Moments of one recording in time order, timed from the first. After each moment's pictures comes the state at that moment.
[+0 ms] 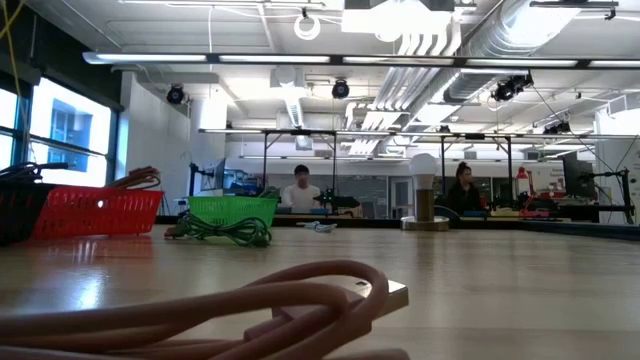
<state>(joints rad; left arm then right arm) -0.26 1.49 0.96 0.68 0.03 0.37 0.59 1.56 1.47 -0.48 0.79 -0.20</state>
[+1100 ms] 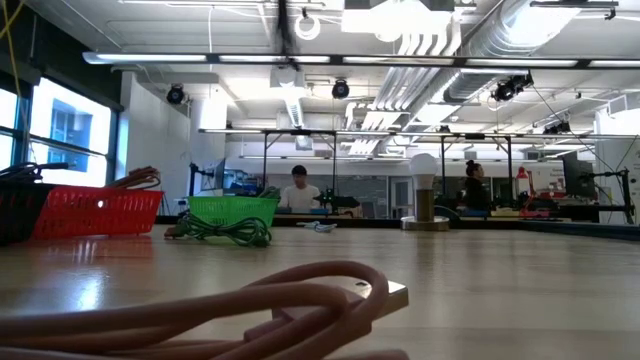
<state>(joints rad) -0.41 1.21 0.96 0.00 -0.74 0.17 0.66 1.51 1.47 -0.84 1.08 0.08</state>
